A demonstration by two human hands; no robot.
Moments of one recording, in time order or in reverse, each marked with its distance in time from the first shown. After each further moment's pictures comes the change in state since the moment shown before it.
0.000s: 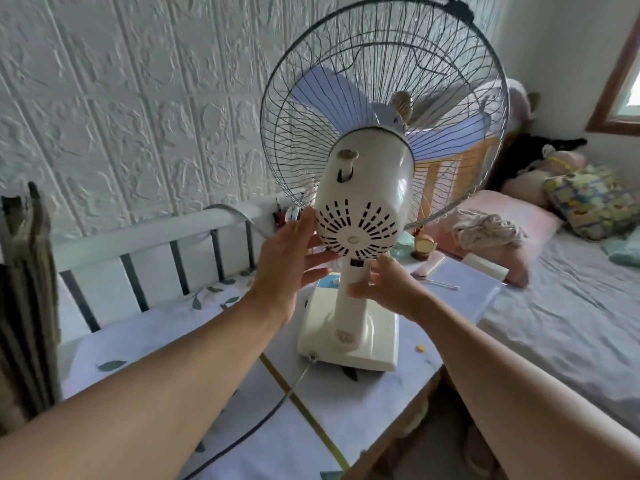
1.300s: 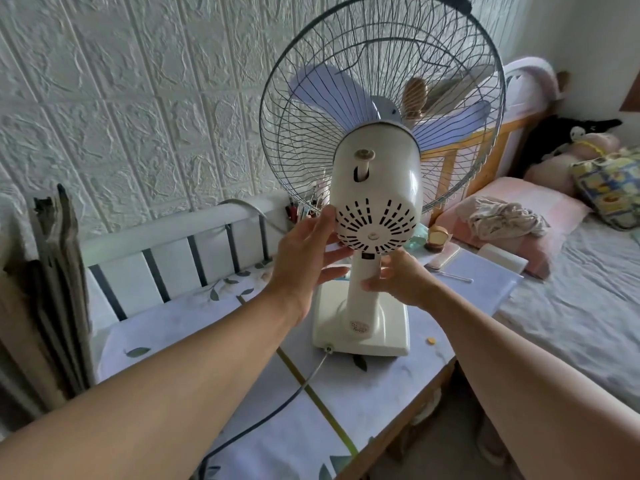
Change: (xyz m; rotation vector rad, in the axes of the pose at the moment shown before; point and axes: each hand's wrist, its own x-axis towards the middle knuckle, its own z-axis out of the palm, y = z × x) left_hand -0.007 0.011 0.013 0.049 0.030 -0.056; right_hand 0.002 -0.003 -0.010 -0.064 -0.025 0.091
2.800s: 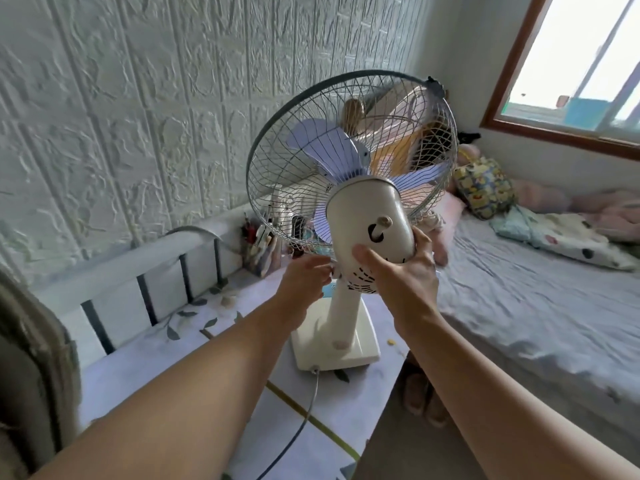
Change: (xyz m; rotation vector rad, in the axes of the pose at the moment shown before) left_hand 0.069 0.001 -0.027 0.147 -0.269 -0.327; right_hand -0.062 -0.145 0.018 0.253 0.896 0.193
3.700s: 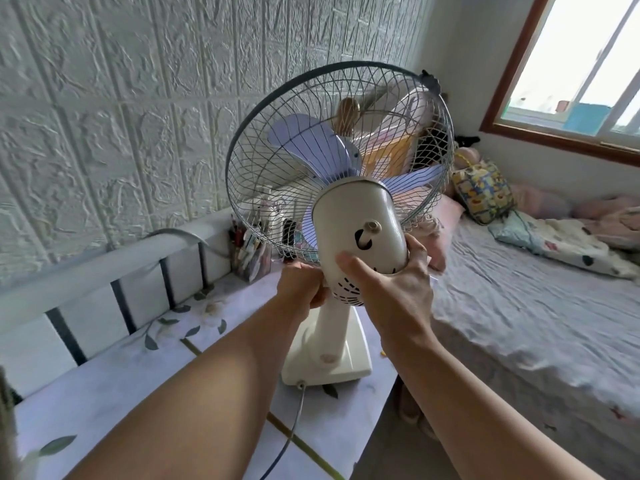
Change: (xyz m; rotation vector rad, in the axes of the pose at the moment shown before) left_hand 0.038 -0.003 0.022 -0.054 0.107 -0.078; right_hand 0.000 -0.004 -0.001 0.059 -0.022 -0.024
